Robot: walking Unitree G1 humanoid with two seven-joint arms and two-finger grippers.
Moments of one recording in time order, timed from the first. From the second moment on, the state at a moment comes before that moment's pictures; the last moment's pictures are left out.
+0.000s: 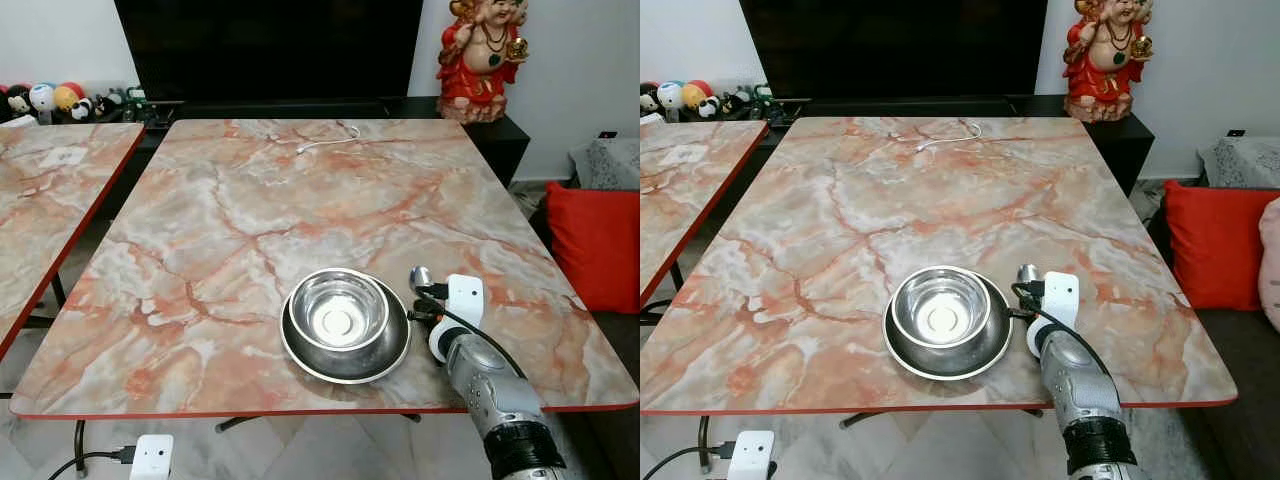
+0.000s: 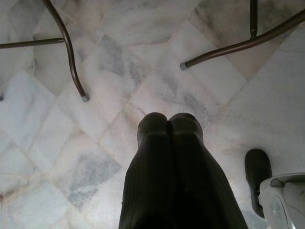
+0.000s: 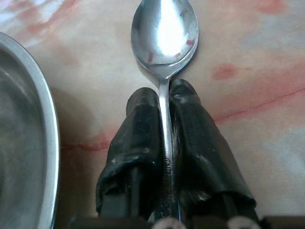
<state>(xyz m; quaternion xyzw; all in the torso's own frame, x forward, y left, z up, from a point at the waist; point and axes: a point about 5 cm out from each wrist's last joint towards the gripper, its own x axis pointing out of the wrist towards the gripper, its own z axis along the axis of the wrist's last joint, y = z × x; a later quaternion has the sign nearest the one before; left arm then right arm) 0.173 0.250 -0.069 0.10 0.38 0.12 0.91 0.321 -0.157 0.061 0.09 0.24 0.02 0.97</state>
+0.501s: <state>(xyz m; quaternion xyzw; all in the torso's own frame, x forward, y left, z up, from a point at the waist) 0.173 0.250 -0.069 0.10 0.38 0.12 0.91 0.315 -0.159 0.062 0.09 0.24 0.01 0.97</state>
